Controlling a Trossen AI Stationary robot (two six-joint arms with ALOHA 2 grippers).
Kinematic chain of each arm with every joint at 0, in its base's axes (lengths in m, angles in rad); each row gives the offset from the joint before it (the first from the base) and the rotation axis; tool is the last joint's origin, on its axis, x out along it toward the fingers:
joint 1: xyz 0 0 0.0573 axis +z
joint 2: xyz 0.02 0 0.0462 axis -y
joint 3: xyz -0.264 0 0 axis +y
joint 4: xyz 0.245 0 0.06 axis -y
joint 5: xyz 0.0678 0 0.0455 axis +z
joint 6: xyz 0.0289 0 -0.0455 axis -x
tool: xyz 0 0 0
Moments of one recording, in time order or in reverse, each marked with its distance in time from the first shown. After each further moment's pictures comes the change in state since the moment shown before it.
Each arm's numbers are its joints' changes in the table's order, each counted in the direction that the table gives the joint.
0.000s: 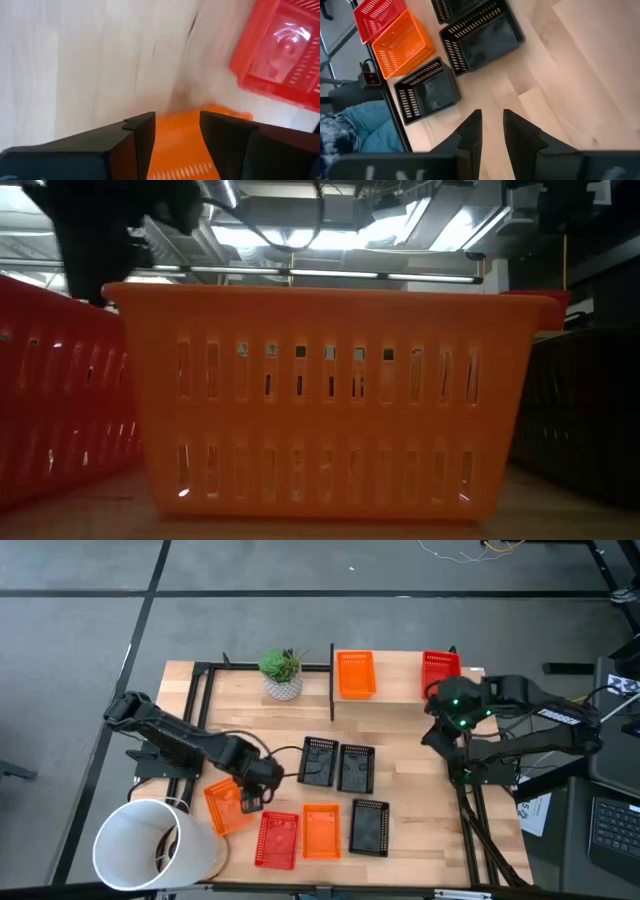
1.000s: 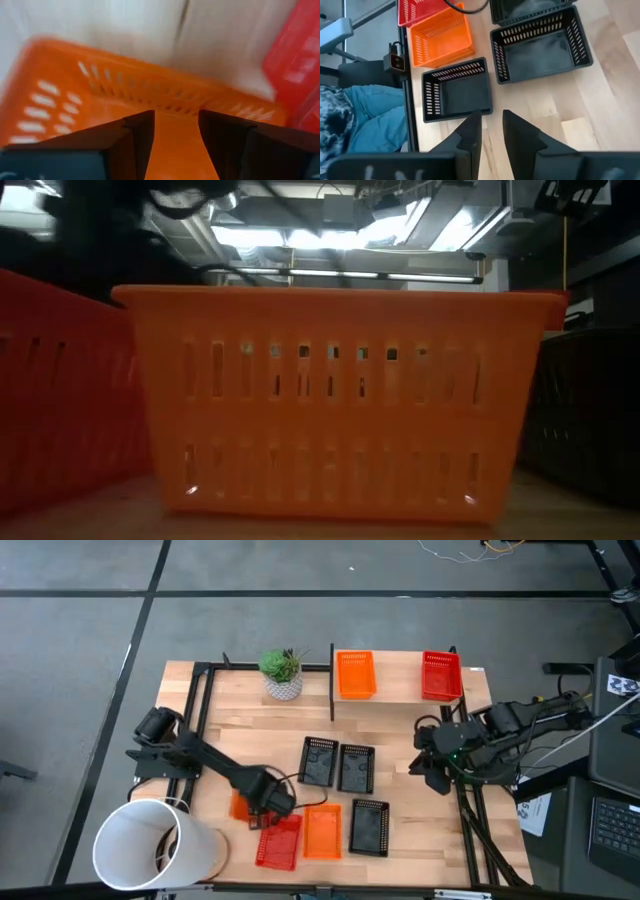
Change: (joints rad) left arm -0.077 -0.313 0.000 0.155 0.037 -0.053; right arm 0.476 -0.028 0.083 0.267 -0.227 -0.189
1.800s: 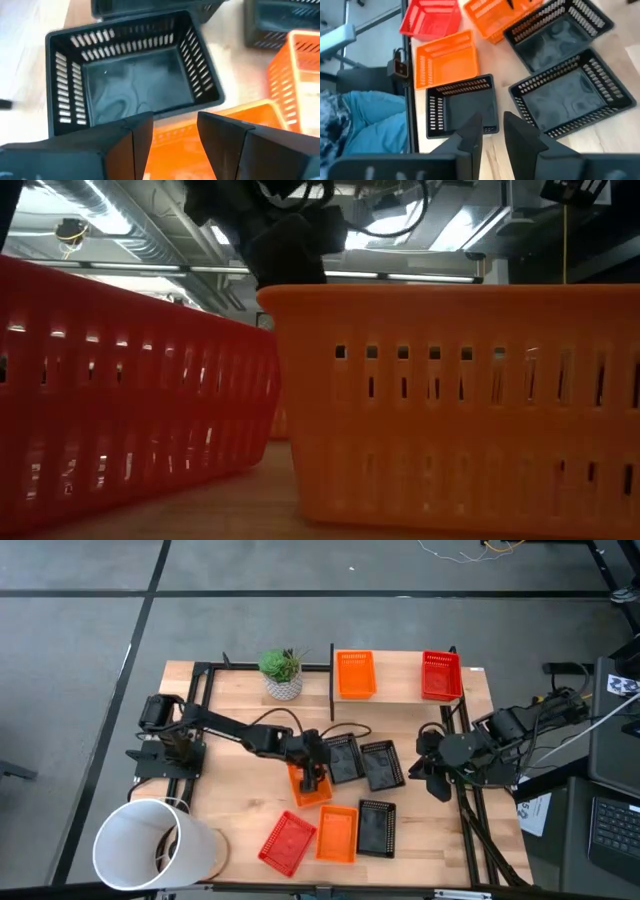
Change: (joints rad) left arm 0.326 0.041 -0.003 0.701 0.068 -0.478; right arm 0.124 -0.009 0.000 0.032 -0.115 -0.058
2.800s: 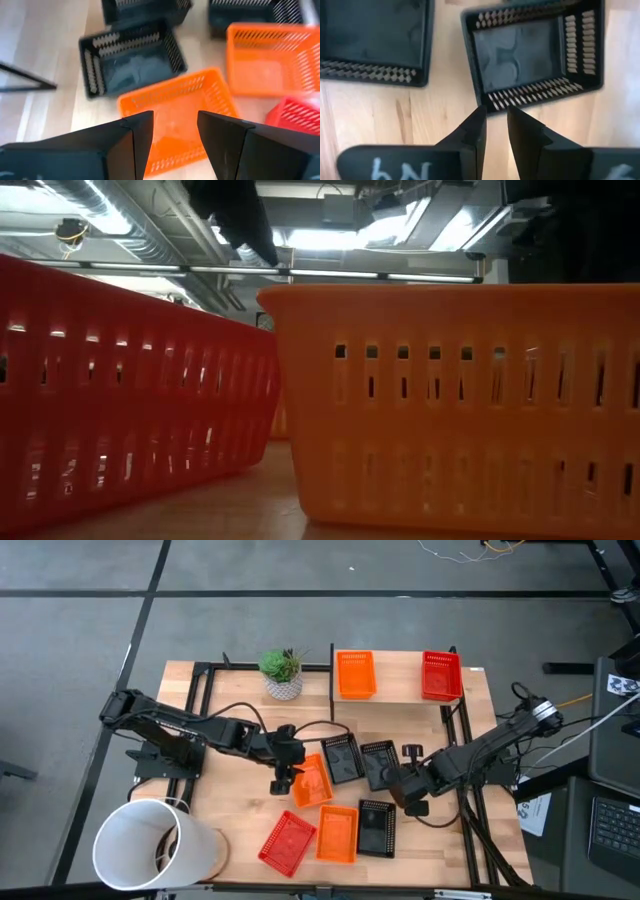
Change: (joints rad) left arm -0.096 0.319 0.003 -0.303 0.085 0.000; right arm 0.057 -0.440 0.004 -0.148 -0.142 0.251
